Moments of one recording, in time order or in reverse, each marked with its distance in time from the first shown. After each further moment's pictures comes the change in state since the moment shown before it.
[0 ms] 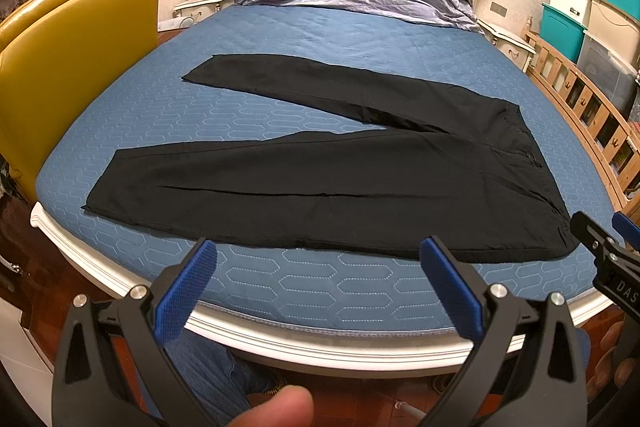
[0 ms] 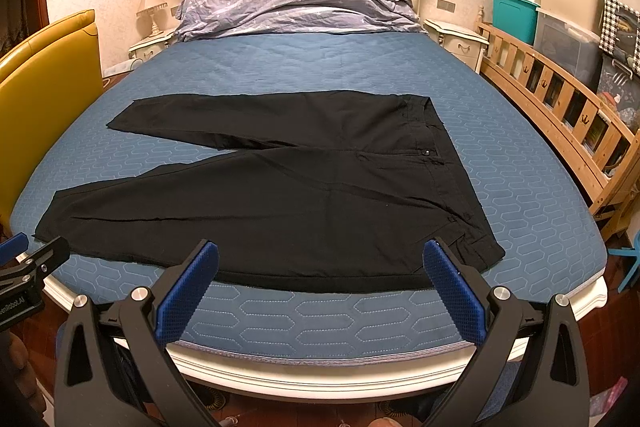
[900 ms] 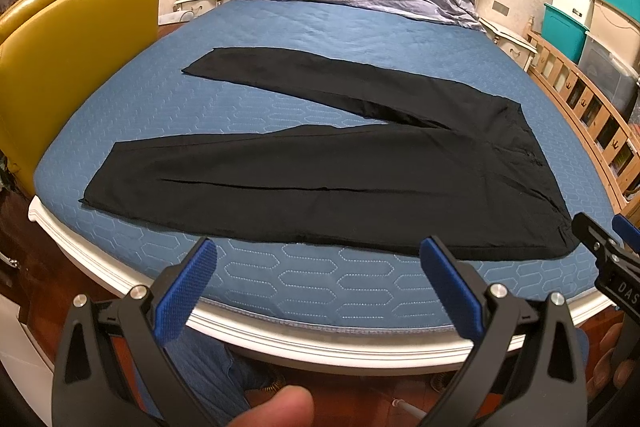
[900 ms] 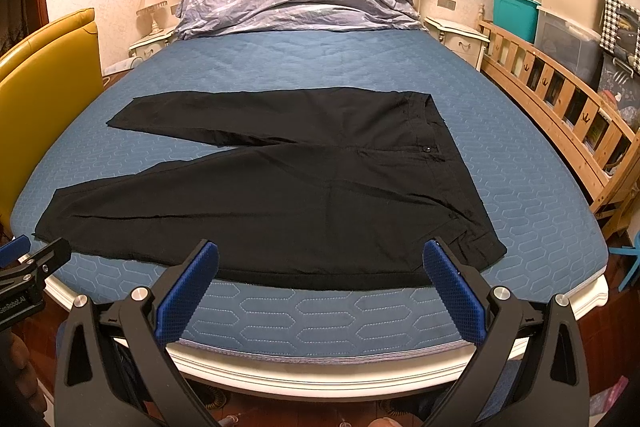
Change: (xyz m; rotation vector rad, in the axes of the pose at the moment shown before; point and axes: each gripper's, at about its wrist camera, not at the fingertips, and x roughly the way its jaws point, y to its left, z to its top) left arm 0.004 -0.001 -0.006 -0.013 0.017 -0.004; right arm 0.005 0.004 -0.006 0.000 0.008 0.004
